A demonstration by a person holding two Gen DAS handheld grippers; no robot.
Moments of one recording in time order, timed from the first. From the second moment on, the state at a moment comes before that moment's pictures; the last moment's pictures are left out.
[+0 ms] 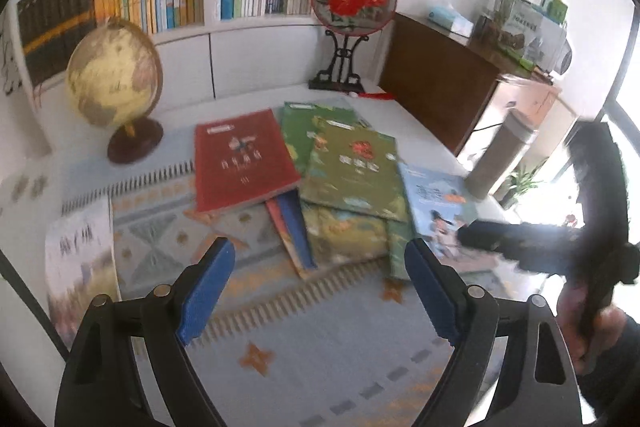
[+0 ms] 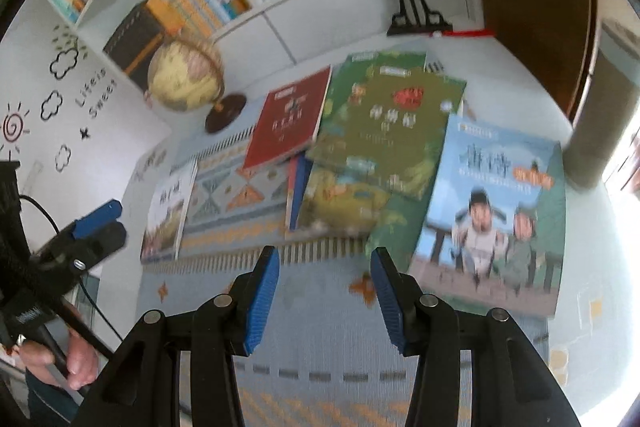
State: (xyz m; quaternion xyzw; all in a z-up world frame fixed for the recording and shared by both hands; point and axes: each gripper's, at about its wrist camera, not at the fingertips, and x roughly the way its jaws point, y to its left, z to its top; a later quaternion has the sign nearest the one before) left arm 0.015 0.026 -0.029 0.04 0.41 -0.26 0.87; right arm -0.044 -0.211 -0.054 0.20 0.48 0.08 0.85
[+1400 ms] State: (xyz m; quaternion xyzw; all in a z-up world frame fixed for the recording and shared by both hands) left arm 0.194 0.006 -0.195 0.02 0.53 -0.35 0.77; right arm 0.207 -0.131 -0.194 0.23 0.56 0.16 0.78
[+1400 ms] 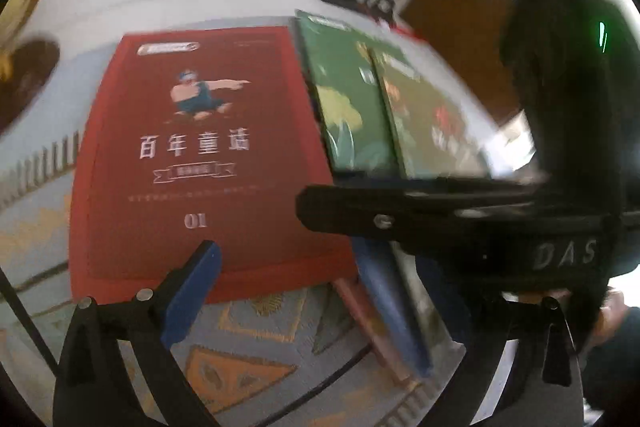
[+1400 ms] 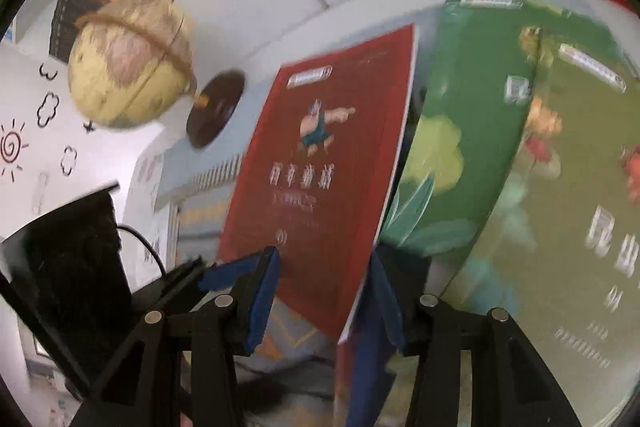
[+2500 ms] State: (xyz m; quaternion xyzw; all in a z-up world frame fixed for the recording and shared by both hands) left arm 0.177 0.078 -0.196 -0.01 0.54 -0.29 0.79; right arm 0.165 -0.128 -0.185 0.27 0.57 0.17 0.76
